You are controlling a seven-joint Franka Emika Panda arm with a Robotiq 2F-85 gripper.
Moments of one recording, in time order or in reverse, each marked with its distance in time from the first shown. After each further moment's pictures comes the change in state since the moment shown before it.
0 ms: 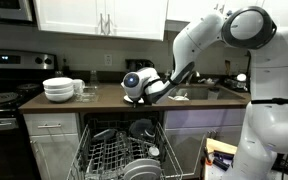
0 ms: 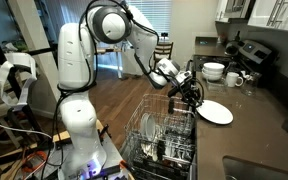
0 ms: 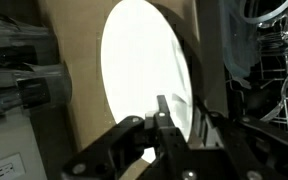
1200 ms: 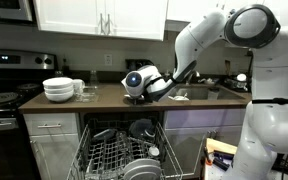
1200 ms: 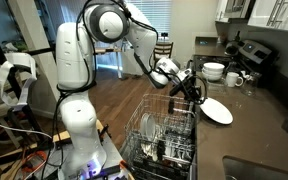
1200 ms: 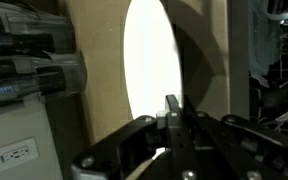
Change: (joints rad) arm 0.000 -0.024 -0.011 -0.005 -0.086 0.007 0.008
